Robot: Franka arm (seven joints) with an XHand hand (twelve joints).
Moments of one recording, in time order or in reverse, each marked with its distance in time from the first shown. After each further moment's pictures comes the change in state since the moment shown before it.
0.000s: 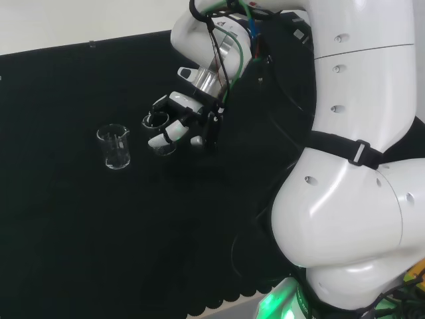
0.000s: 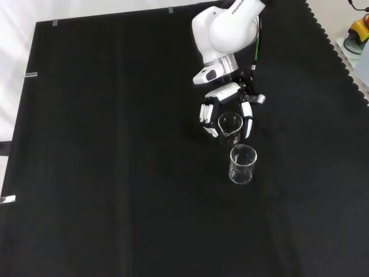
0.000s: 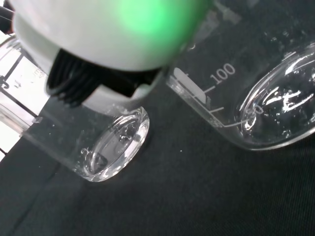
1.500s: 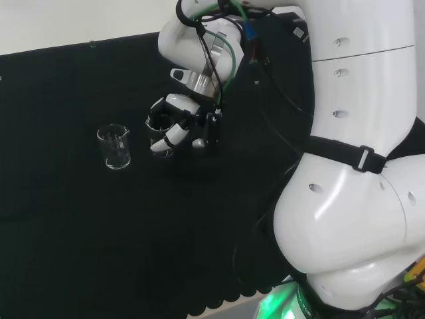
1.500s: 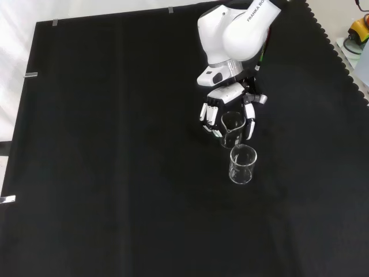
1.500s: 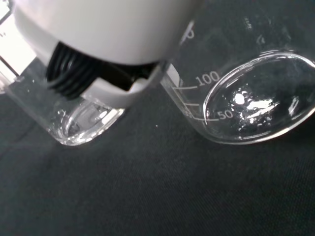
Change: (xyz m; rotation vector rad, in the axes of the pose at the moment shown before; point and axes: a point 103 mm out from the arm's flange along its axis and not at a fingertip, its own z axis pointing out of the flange) arm 0.002 -0.006 0.001 0.047 -0.173 -0.053
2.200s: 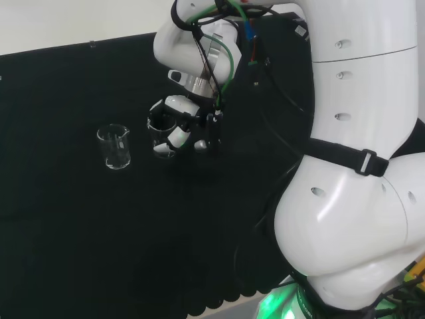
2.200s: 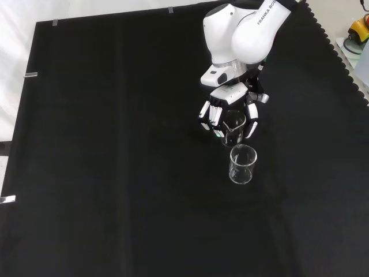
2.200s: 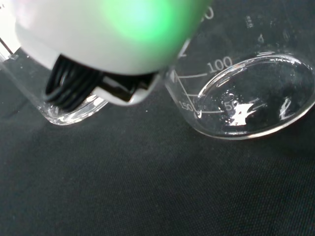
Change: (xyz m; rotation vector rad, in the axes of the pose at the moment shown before) arm 0.001 -0.006 -0.001 0.010 -0.075 -0.021
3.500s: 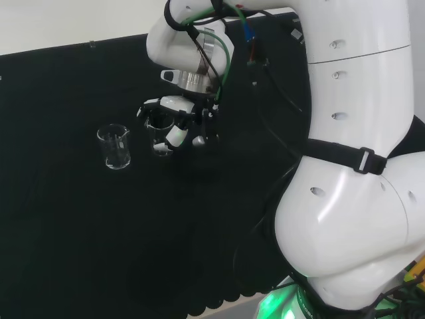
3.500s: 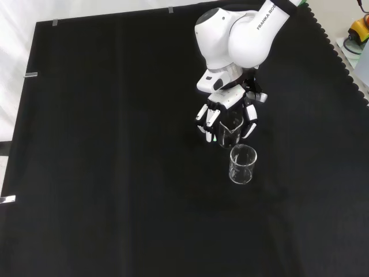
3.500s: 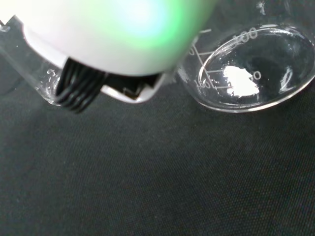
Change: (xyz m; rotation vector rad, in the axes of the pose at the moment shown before) arm 0.002 0.006 0.000 0.110 -0.013 0.008
